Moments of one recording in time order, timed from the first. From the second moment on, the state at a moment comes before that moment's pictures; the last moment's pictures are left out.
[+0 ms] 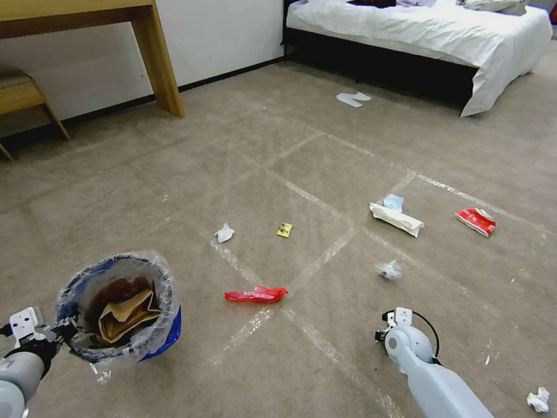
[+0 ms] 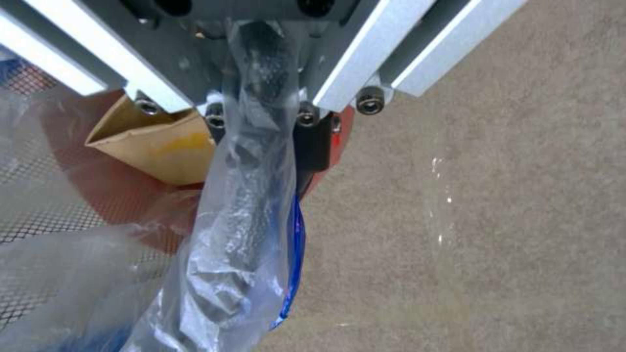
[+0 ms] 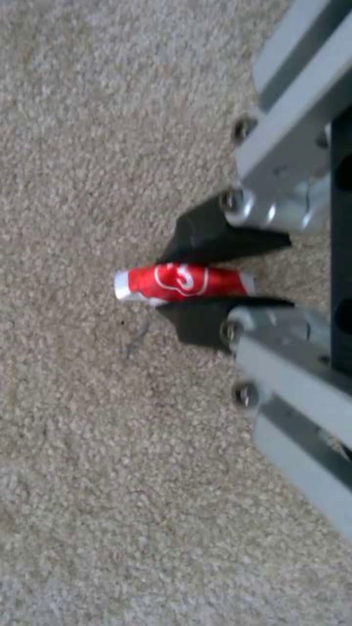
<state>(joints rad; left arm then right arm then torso) 1.66 -1.21 -1.12 -2.17 -0.95 0.70 -0.31 -1.09 1.15 0.25 1.37 0.89 -0.66 0.61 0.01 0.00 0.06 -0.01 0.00</state>
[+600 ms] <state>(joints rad) 1.66 -1.21 -1.11 -2.16 -0.94 0.70 -0.31 -1.17 1.07 0.29 1.65 0.92 -0.58 0.55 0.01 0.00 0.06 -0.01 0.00</state>
